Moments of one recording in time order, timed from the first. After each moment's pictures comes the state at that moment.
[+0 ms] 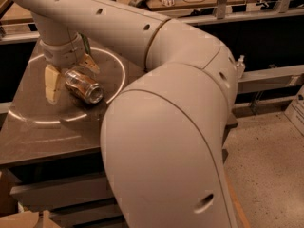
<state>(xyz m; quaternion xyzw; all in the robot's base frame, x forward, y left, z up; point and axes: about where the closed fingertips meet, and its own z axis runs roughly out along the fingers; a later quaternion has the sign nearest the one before) 0.595 0.212 0.852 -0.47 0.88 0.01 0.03</state>
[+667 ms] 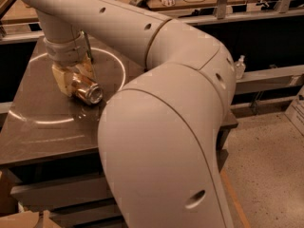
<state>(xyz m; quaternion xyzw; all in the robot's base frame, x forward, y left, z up) 0.605 0.211 0.850 -0.46 0.89 0.02 0.03</state>
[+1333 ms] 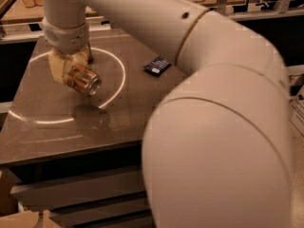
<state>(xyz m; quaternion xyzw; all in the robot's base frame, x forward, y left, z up) 0.587 0.206 0.901 -0.50 0.86 0.08 0.09</state>
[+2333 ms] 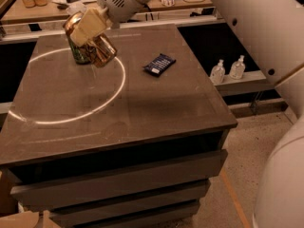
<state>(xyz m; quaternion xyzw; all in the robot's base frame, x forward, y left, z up) 0.583 0.147 1.011 -0.54 0.73 0.32 0.28</state>
